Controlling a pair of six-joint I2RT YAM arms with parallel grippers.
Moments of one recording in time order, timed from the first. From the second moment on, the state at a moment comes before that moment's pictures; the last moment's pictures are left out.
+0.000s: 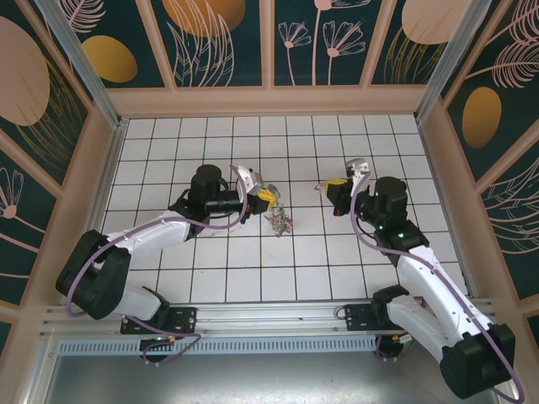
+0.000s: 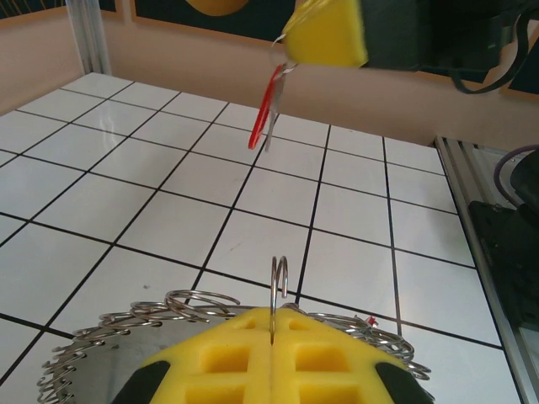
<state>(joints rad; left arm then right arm) -0.58 1.44 0.75 0.37 0.78 0.08 0.34 0.83 0.61 -0.04 -0.40 0.14</state>
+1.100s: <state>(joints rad) -0.58 1.43 0.75 0.38 0.73 0.08 0.66 1.04 0.76 -0.12 -0.37 -0.20</state>
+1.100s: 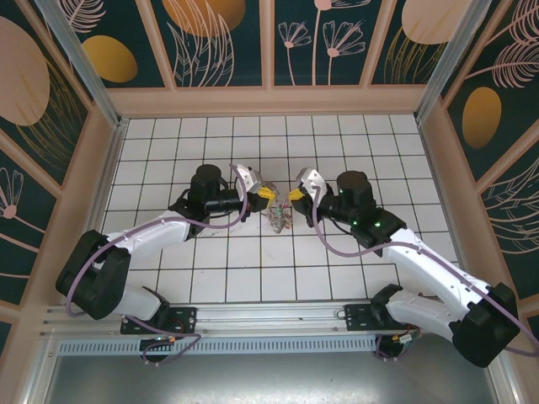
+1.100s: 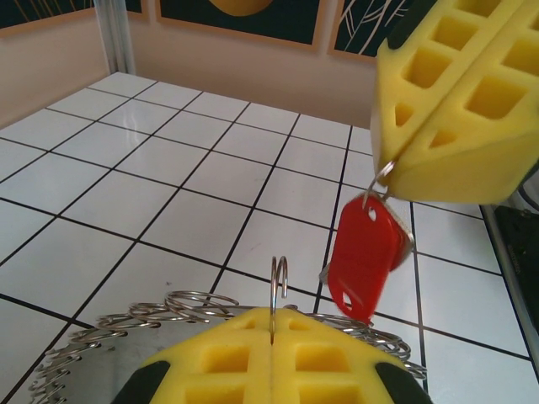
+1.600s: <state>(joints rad) -0.58 1.43 0.75 0.38 0.73 0.08 0.68 1.13 0.81 -0.12 -0.39 -0.24</state>
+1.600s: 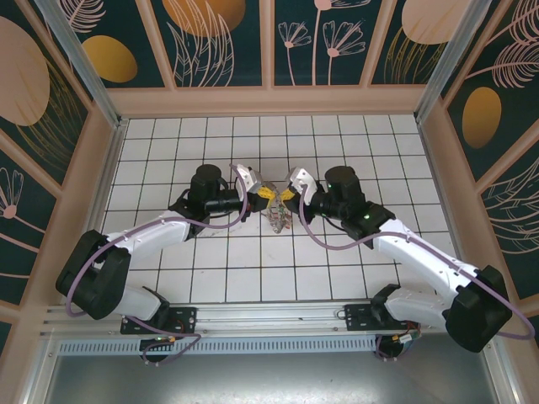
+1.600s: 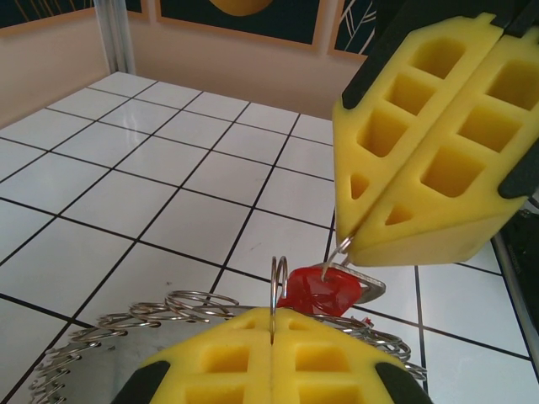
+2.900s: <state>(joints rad) -0.57 1.43 0.75 0.35 0.69 0.10 0.73 1.20 0.84 -0.05 -0.20 -0.26</state>
